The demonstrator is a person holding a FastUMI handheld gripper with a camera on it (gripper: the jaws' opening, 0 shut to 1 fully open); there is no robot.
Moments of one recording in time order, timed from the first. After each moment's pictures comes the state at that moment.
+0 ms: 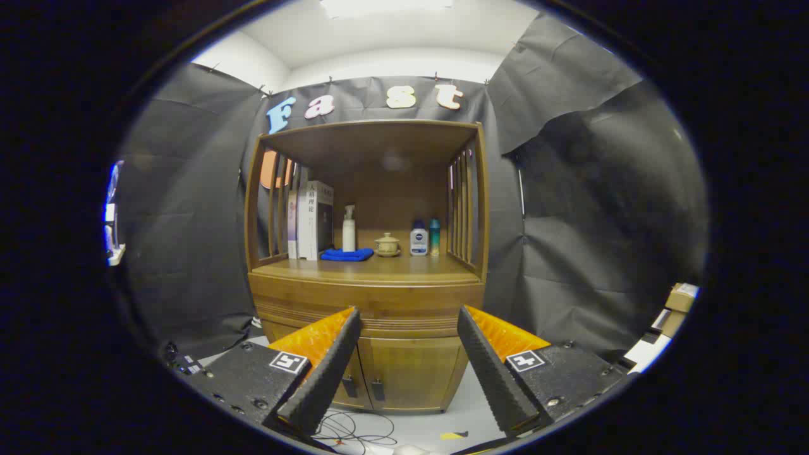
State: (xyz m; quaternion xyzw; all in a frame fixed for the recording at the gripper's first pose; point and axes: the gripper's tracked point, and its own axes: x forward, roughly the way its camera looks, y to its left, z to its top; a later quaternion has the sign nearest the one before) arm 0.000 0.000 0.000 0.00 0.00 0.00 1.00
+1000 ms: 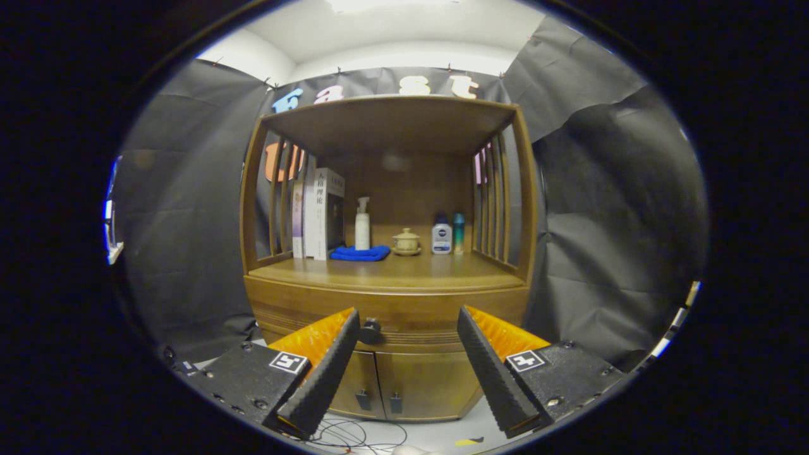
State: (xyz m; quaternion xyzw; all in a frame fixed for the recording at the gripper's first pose) arm 0.106 0.063 -0.019 -0.01 0.02 0.03 1.00
